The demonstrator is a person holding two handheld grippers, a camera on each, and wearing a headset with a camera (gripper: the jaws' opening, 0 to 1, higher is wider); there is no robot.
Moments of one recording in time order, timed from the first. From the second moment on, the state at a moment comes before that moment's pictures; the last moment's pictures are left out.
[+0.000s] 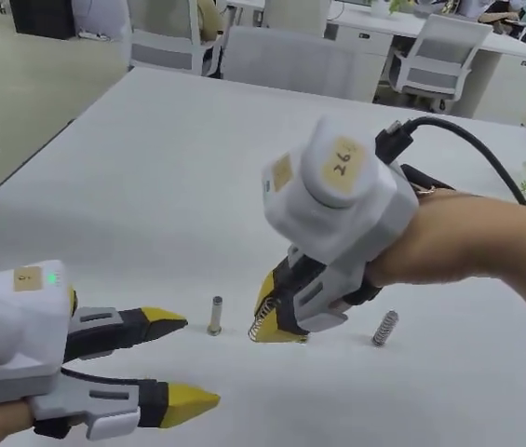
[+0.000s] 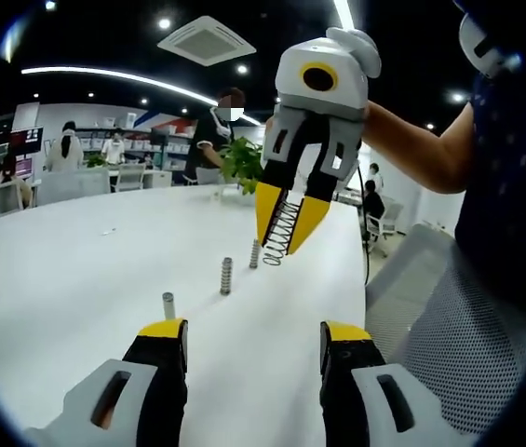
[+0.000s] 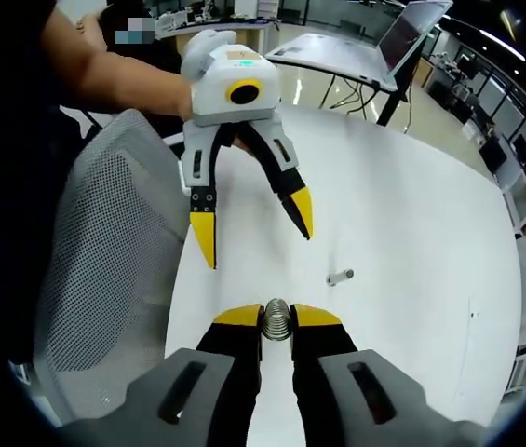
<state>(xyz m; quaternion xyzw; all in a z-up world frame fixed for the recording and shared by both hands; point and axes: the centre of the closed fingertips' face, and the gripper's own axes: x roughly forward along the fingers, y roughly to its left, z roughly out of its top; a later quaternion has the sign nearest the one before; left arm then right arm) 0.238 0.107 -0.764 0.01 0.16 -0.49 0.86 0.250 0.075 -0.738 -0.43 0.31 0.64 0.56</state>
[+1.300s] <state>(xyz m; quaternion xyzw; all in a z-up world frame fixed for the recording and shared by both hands) 0.233 0.126 -0.782 0.08 0.18 -0.45 0.87 0.316 0.114 -0.768 -0.45 0.32 0.61 0.57</state>
